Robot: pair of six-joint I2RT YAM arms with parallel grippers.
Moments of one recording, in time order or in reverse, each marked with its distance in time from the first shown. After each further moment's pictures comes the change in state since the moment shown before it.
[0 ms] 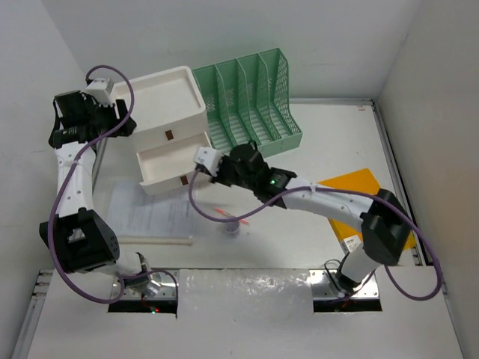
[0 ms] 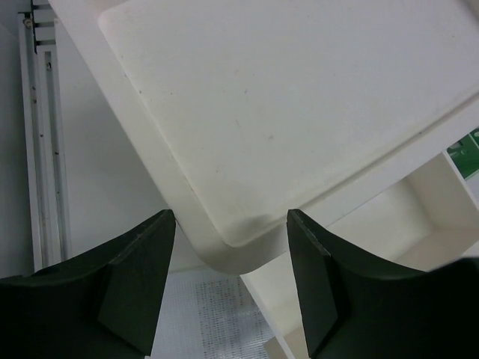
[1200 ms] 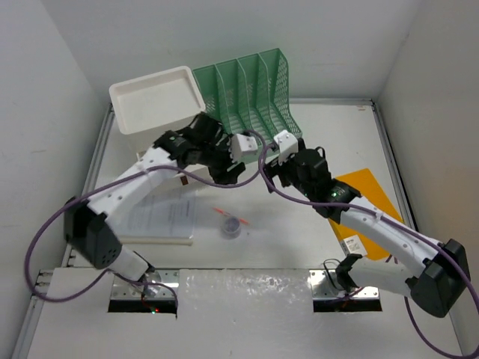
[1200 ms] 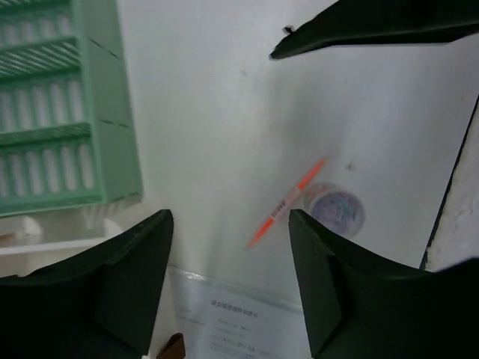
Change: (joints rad) left arm -0.912 0.000 0.032 -0.261 -0.042 0.383; right arm -0.234 -0.445 -0.198 -0.105 0.149 0.286
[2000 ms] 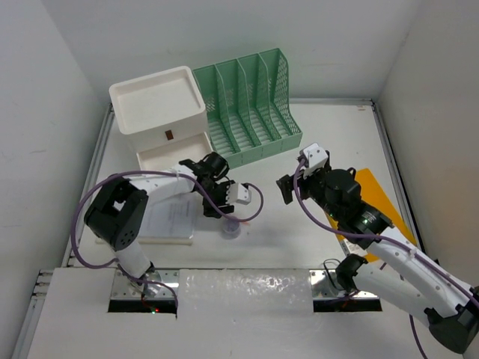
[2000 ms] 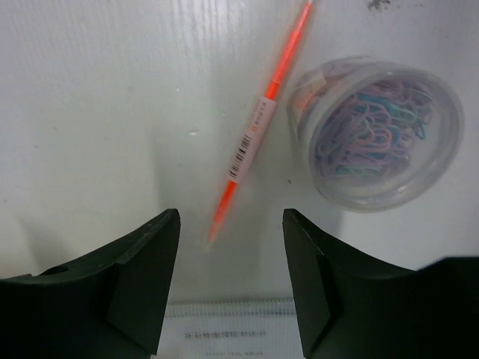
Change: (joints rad) left arm -0.023 0.247 -0.378 0.108 -0.040 0.405; right arm 0.002 -0.352 -0.177 -0.112 -0.009 0.076
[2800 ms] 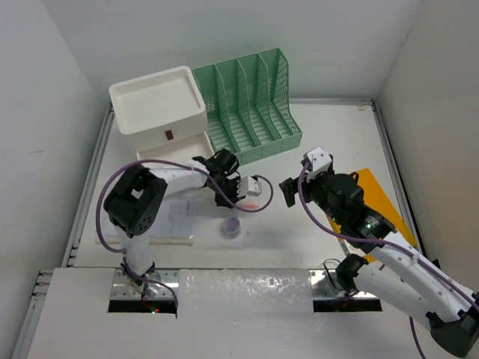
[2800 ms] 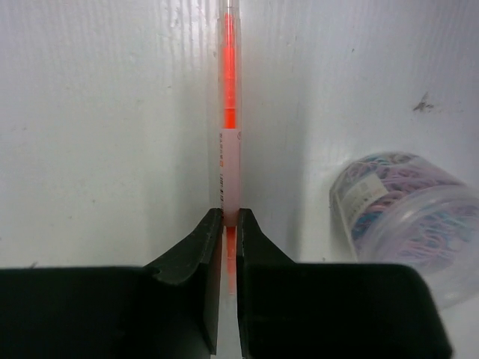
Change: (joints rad) left arm -0.021 0.168 0.092 0.138 0.057 -0.099; right arm 0.000 -0.055 -0.038 -0.016 0.013 0.014
